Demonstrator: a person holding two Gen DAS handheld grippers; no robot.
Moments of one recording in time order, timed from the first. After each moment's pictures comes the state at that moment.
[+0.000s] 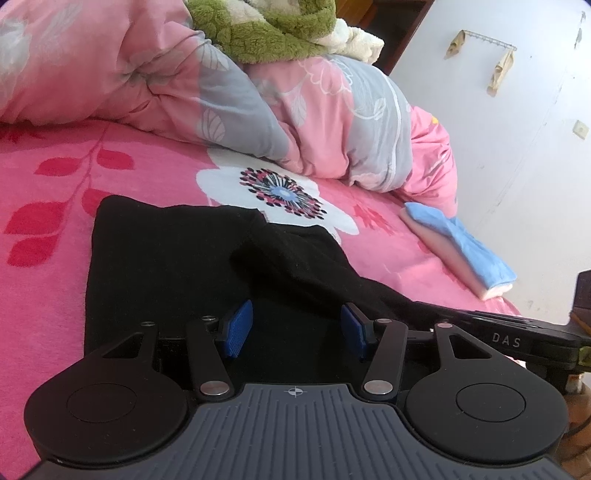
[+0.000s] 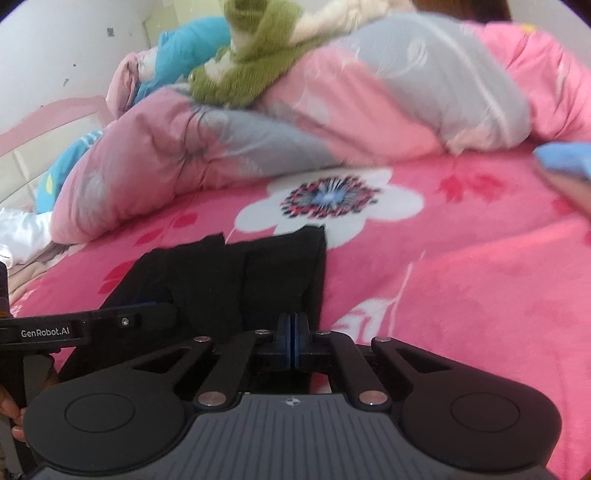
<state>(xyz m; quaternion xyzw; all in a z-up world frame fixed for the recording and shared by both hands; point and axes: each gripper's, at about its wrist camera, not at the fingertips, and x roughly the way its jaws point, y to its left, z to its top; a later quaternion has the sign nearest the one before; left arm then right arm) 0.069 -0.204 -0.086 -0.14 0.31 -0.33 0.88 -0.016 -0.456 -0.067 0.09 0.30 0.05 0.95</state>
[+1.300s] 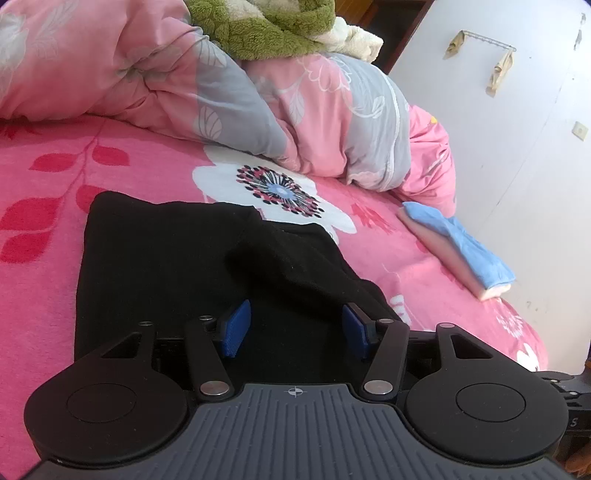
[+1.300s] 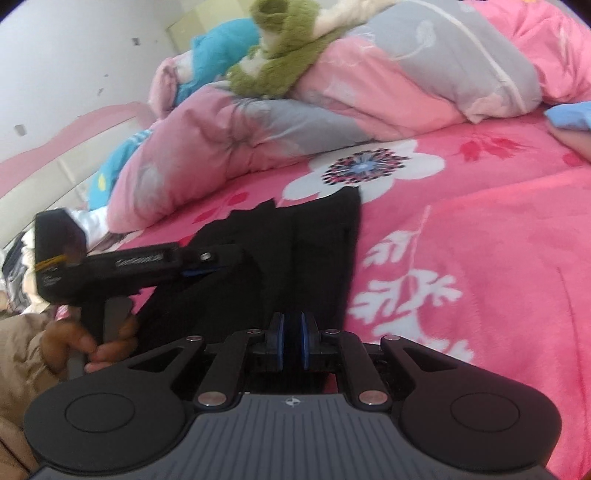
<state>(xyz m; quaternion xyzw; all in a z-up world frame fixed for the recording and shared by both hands) 0.070 -0.207 -0.090 -0.14 0.31 -0.34 0.88 -0.075 -0.465 -0.075 0.15 0.32 0.14 0.93</state>
